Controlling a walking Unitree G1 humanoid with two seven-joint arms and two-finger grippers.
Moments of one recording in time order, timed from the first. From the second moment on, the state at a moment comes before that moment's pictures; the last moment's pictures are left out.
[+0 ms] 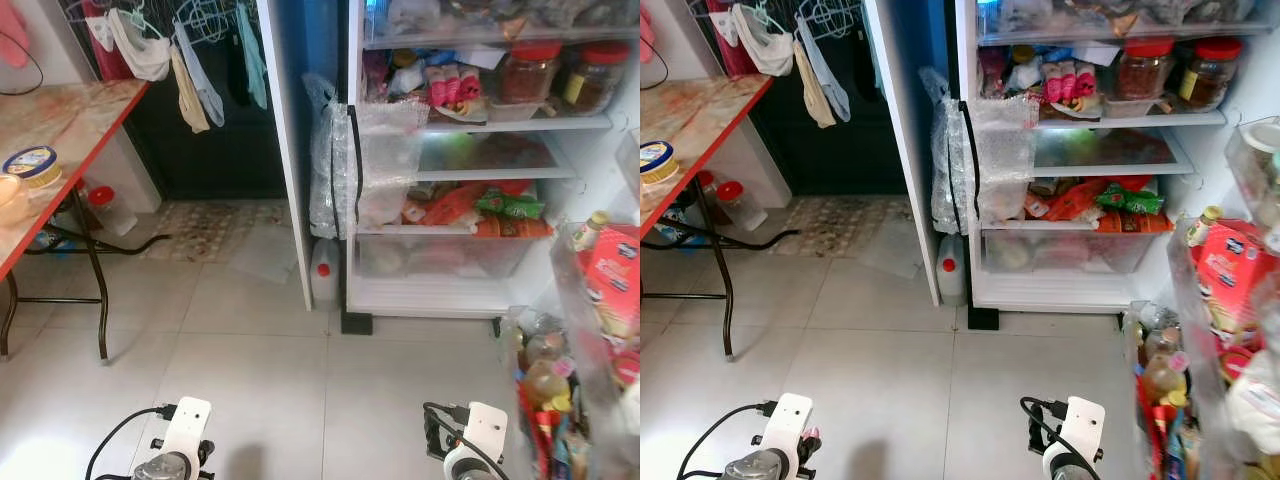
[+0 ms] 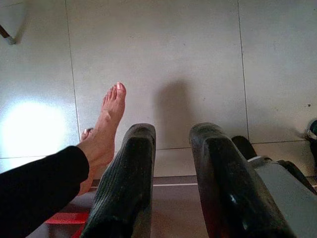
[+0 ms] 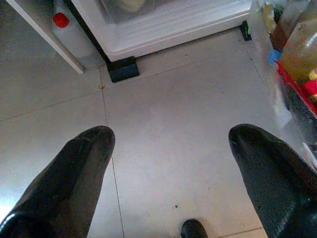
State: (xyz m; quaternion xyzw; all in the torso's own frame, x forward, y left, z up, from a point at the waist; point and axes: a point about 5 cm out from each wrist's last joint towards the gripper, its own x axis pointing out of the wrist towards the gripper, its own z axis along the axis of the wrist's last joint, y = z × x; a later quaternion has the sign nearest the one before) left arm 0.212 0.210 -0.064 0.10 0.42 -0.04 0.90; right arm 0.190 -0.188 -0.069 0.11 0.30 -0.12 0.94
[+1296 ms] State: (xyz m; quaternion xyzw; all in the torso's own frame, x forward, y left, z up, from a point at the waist) left arm 0.211 0.218 -0.063 0.10 0.42 -0.03 0.90; right arm 0.174 -0.185 -0.080 0.10 0.35 -0.13 0.92
